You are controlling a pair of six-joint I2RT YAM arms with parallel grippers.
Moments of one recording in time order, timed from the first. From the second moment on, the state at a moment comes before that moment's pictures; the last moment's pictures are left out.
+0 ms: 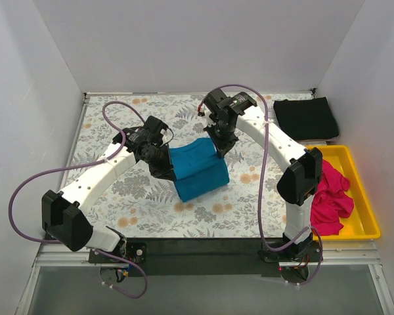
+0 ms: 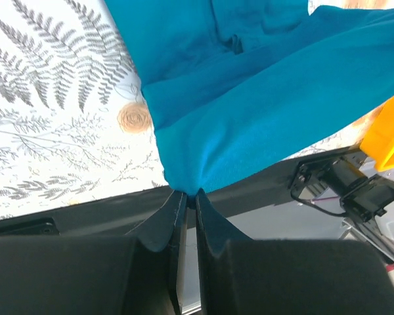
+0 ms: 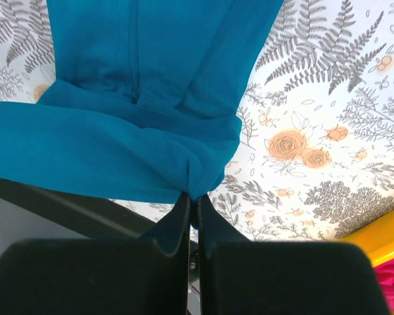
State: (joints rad) left arm -0.56 1.41 1.28 -1.07 0.21 -0.74; right arm 0.69 1.93 1.97 -1.36 -0.10 0.10
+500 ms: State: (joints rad) left arm -0.40 1.50 1.29 -0.95 0.26 -0.67; right arm 0.65 2.12 2.20 -1.37 -0.10 0.07
